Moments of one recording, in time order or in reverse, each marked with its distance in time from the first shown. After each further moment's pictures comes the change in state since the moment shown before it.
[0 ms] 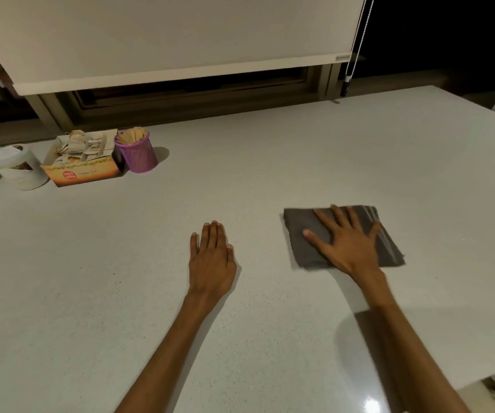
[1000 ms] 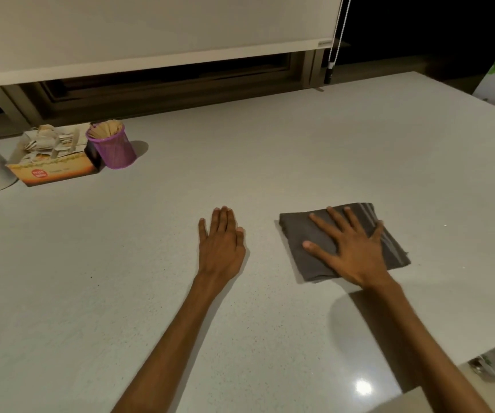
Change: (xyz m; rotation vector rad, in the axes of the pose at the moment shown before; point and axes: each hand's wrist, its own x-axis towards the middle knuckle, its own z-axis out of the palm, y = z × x) left_hand 0.015 0.040 0.018 -0.066 -0.106 0.053; right_hand -0.037 0.042 0.014 -0.050 0.008 -0.055
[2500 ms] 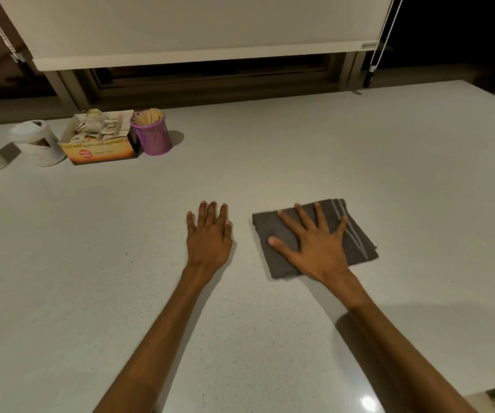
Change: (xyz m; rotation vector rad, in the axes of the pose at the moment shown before) left_hand 0.002 -0.070 -0.025 0.022 0.110 -0.119; right_hand 0.031 -0.115 0.004 0.011 -0.045 -0.171
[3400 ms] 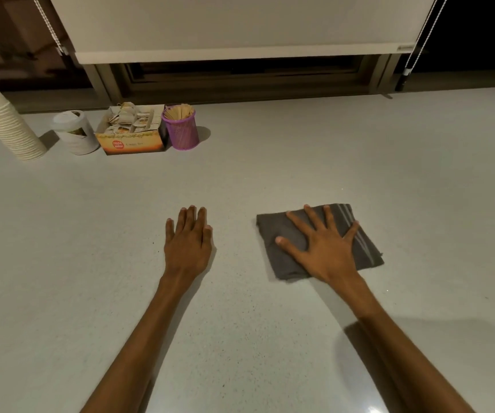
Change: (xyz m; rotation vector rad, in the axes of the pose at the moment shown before) left_hand -0.035 -0.073 -0.022 -0.011 0.068 -0.141; right_hand 0.008 -0.025 0.006 -0.001 0.010 -0.025
